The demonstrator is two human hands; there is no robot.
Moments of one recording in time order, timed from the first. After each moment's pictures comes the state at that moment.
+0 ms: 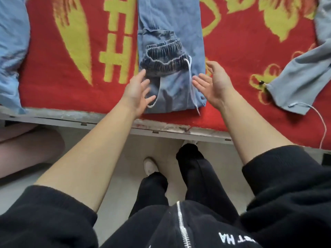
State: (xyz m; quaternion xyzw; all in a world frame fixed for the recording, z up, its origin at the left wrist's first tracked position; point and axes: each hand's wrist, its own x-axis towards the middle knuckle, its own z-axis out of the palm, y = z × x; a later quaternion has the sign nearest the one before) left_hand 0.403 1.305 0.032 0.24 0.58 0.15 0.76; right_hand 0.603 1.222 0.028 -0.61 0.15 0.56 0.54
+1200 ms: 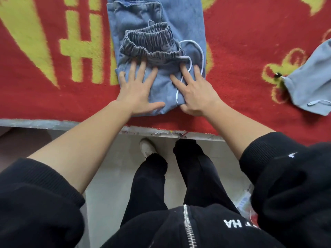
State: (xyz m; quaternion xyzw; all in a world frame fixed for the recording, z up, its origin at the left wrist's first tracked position) left_hand 0.436 1.341 -0.096 0.89 0.33 -0.26 0.19; right_hand 0.625 1.232 -0.108 -0.67 -0.67 0.29 -0.17
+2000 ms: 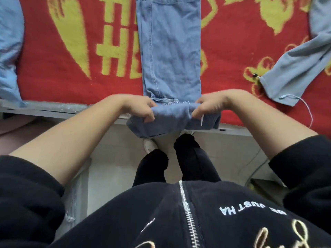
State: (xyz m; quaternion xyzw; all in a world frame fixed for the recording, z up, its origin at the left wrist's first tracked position) left_hand 0.385 1.310 0.068 0.67 0.29 -0.44 0.53; right_hand 0.608 1.192 0.088 -0.61 -0.36 0.69 -0.15
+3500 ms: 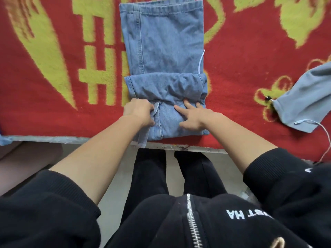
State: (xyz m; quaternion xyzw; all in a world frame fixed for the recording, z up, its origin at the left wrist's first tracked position) left_hand 0.460 1.380 -0.048 0.78 0.38 -0.44 0.22; right_hand 0.631 1.266 -0.063 -0.61 -0.49 0.57 -0.25
